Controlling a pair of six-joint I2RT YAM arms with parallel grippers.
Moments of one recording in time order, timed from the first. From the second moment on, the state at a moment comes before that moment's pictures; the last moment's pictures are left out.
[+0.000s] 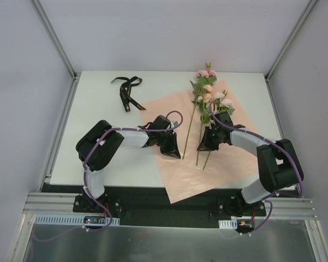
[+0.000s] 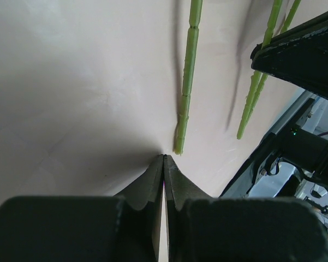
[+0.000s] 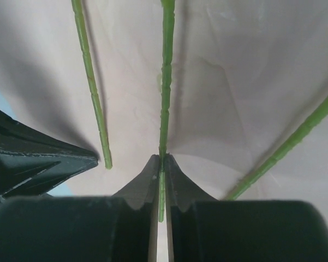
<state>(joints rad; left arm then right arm) -0.74 1.90 1.00 -0.03 0.54 -0.75 0.33 1.54 0.79 -0.37 -0.33 0.53</state>
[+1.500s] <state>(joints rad) -0.75 1.90 1.00 -0.02 0.54 -0.75 0.20 1.54 0.80 -0.41 -0.26 0.48</state>
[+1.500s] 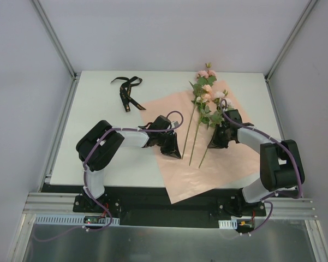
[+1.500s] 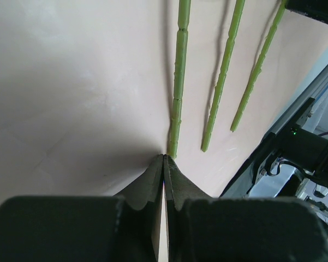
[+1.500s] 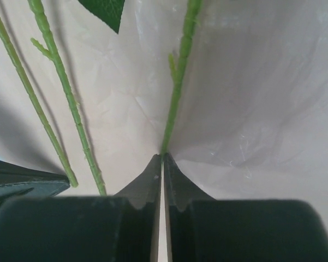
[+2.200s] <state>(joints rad) -0.76 1.90 1.00 -0.02 0.54 -0.76 0.26 1.53 0.81 -0.40 -0.27 0.52</state>
